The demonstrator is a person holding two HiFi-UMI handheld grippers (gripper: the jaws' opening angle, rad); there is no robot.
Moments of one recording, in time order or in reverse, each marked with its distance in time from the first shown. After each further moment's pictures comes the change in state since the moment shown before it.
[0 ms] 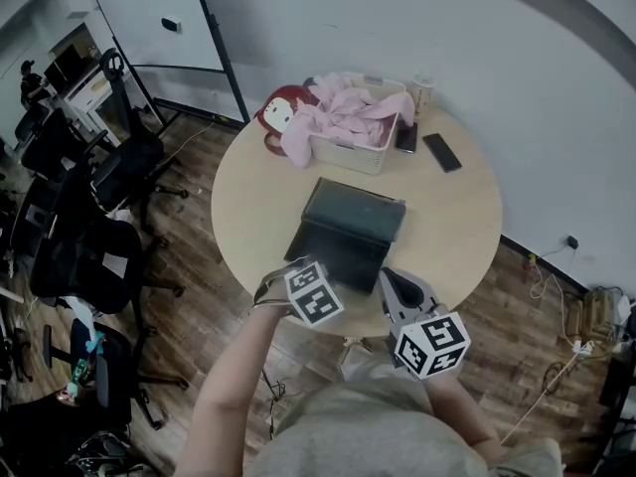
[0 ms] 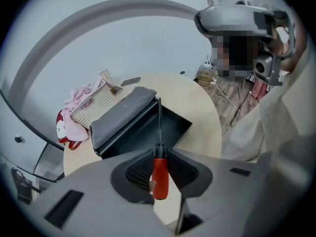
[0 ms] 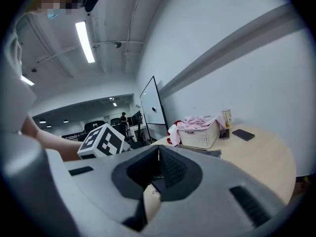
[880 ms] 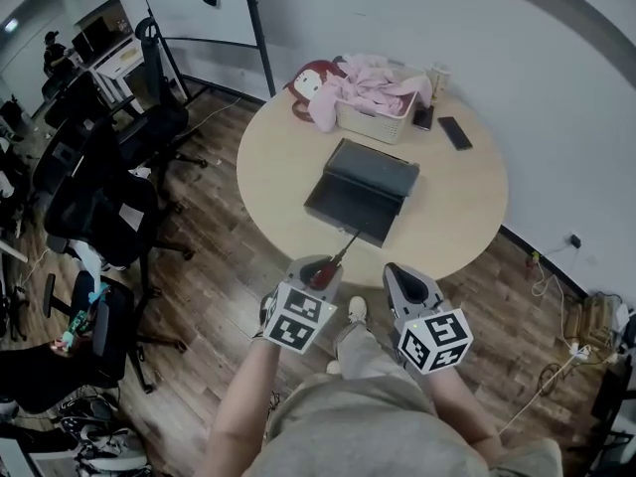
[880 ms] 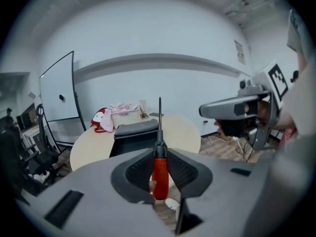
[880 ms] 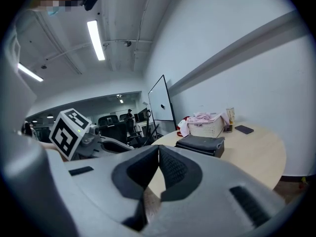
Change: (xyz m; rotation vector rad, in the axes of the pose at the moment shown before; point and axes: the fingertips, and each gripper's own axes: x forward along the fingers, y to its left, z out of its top) left arm -0.130 -0.096 -0.020 -0.492 -0.456 0.263; right arm -0.086 0.075 -0.046 -0.046 0.022 0.059
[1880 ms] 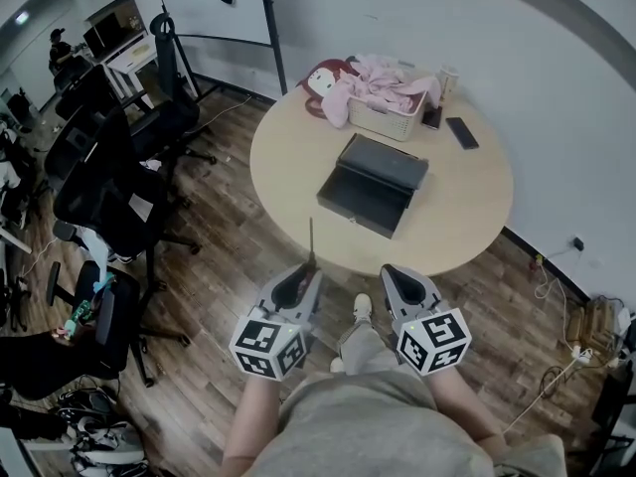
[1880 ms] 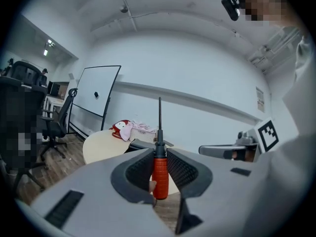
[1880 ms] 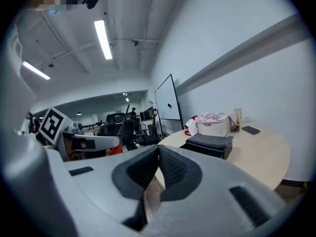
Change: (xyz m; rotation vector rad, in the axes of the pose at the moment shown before) left arm -0.108 0.013 0.003 -0.399 -0.385 0.122; right arm -0.012 0.047 -0.010 -0.043 0.015 0.056
